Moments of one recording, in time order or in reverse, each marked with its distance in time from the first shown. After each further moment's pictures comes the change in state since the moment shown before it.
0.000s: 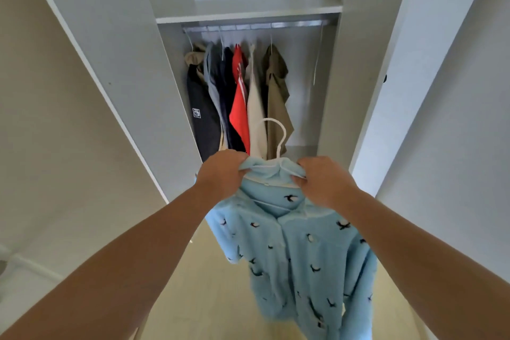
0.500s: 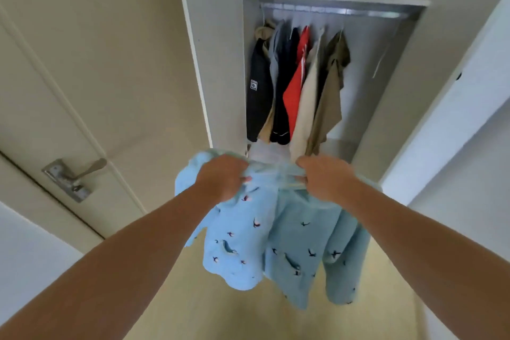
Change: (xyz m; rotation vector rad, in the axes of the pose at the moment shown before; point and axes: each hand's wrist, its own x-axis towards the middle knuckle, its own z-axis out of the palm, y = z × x) left_hand -0.186 -0.046 -0.032 0.190 -0.031 -0.226; right_hand -0.077 -0.121 0.014 -0.273 -0.112 -0.270
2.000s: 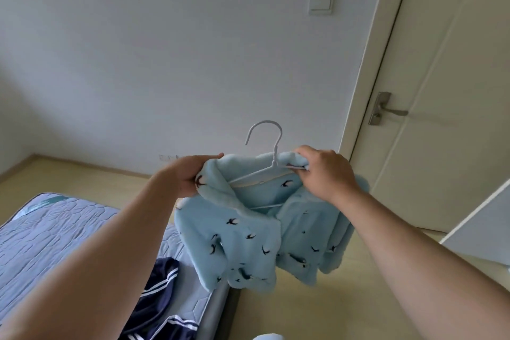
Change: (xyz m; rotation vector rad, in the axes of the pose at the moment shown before) left_hand -0.578 0.202 -0.056 -1.612 0.952 -1.534; right_hand -0.255 -0.211 0.005 0.599 0.094 -1.478
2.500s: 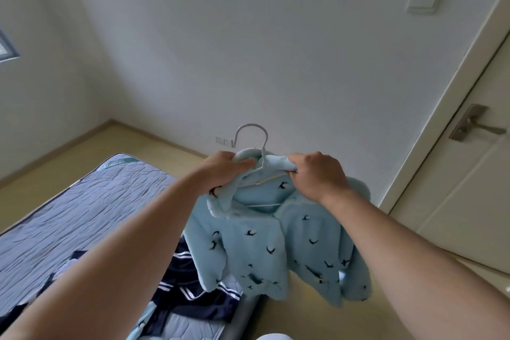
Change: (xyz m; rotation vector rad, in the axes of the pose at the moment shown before) left_hand -0.107 -0.048 -0.090 0.670 0.488 0.223; right_hand 0.013 -0.179 0.068 -0.055 -0.160 -0.206
